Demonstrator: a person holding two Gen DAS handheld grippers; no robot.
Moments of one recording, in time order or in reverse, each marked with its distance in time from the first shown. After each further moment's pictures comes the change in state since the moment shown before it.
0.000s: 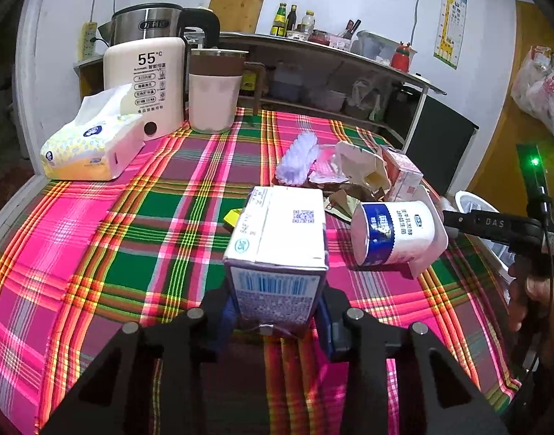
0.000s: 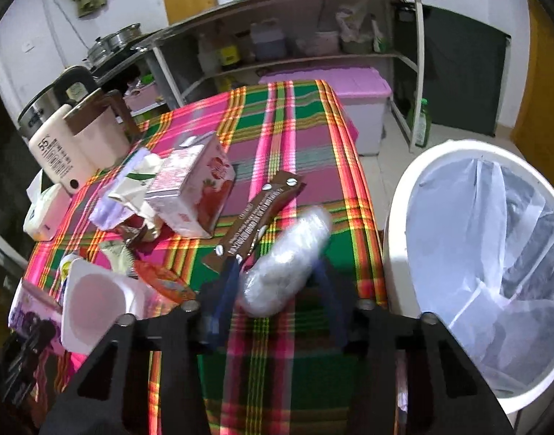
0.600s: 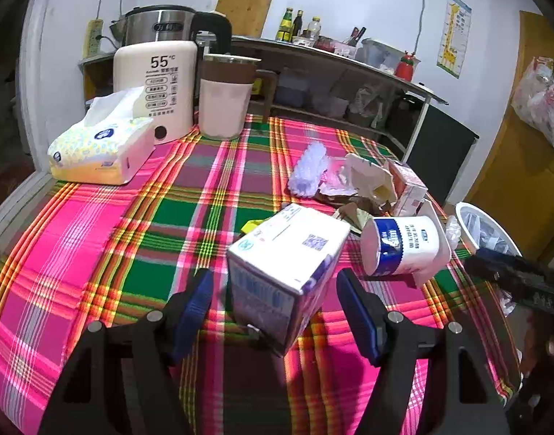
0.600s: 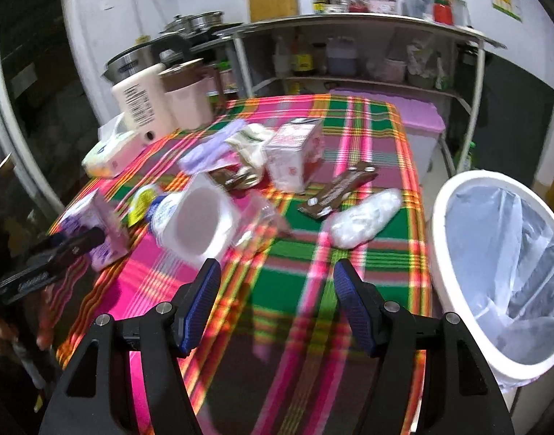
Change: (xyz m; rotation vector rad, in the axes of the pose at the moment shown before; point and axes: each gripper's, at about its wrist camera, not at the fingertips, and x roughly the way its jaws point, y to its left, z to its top) left arm -0.007 0.015 0.006 -0.021 -0.018 -0.019; right arm -0.053 0.032 -0.047 -0.228 -0.055 0.135
